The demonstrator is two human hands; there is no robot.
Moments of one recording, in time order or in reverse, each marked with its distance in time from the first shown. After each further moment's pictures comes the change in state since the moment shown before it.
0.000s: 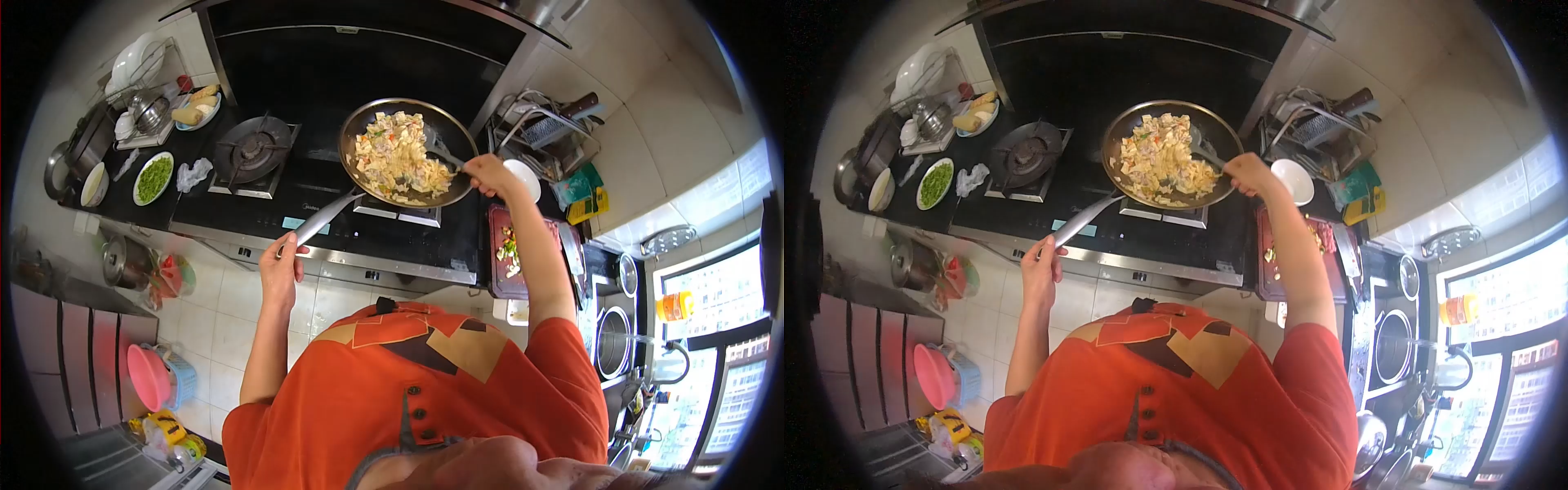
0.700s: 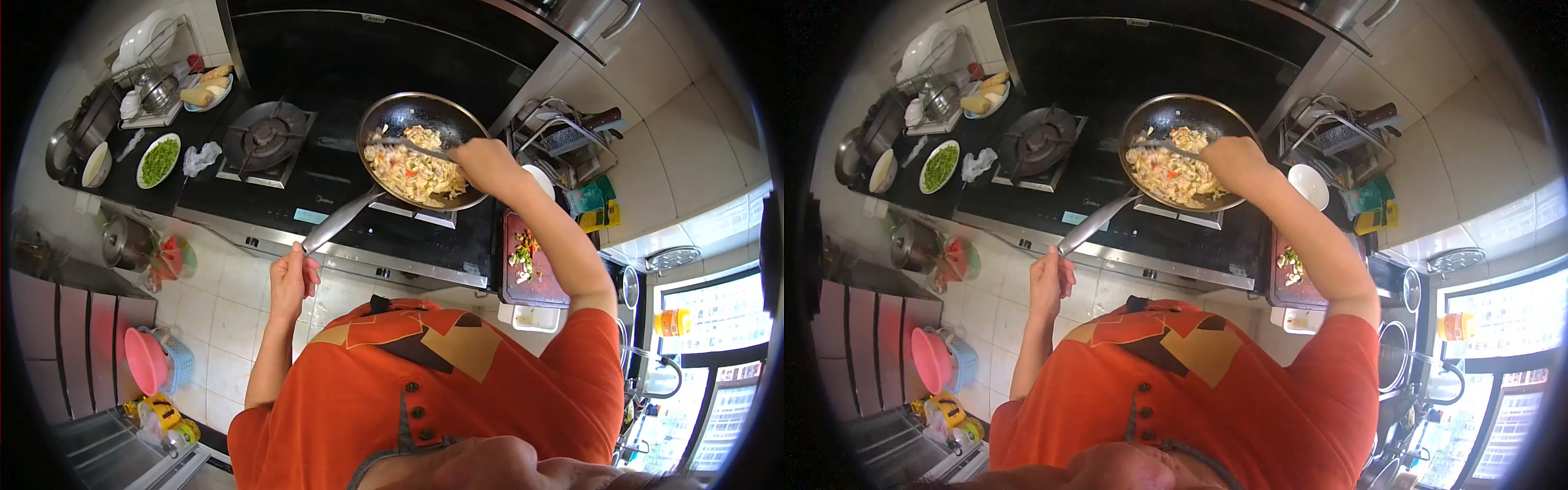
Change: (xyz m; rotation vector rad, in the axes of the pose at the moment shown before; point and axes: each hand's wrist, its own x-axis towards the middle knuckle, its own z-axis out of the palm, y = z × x) left_hand -0.014 0.001 -0.019 0.076 -0.081 -0.037; right_hand -0.046 -0.116 0.045 -1.250 0.114 -0.735
